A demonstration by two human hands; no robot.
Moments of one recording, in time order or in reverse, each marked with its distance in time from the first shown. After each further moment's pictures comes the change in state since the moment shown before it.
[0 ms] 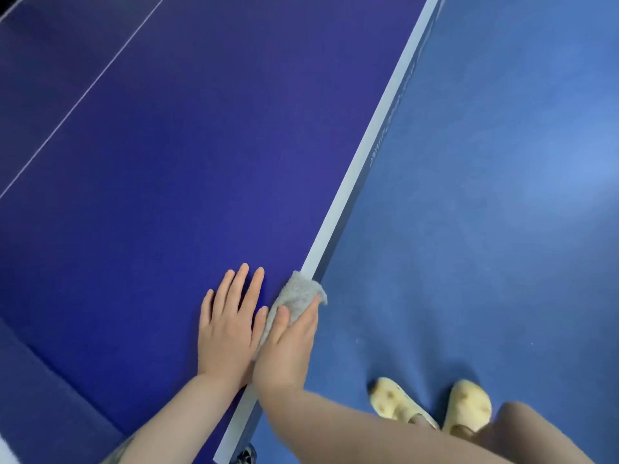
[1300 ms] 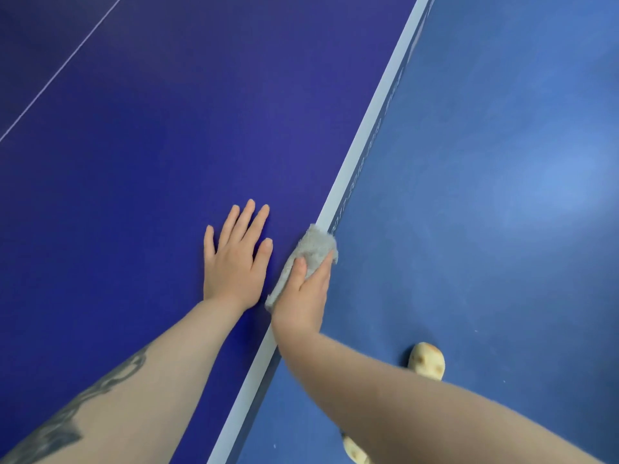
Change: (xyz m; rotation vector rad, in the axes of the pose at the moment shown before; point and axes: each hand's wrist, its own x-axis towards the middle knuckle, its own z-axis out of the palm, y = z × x) left_hand 0.239 0.081 -0.020 -0.204 -0.008 -0.003; right_hand 0.177 -0.124 -0.039 0.018 0.086 -0.055
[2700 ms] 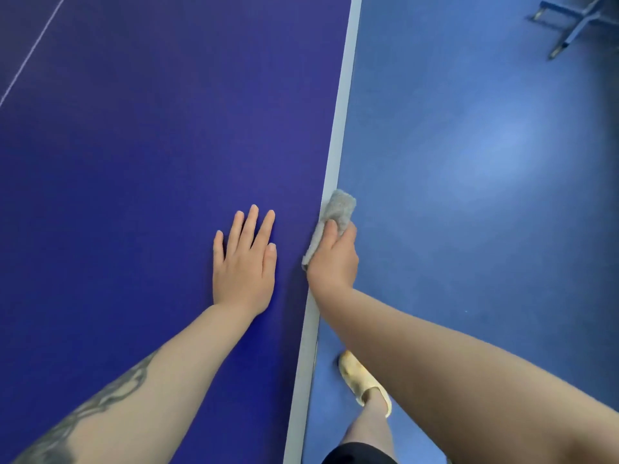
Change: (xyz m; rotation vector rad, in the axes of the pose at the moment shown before) left_hand 0.112 0.020 -0.007 0.148 -0.086 0.256; right_hand 0.110 -0.098 -0.008 0.009 0.268 0.044
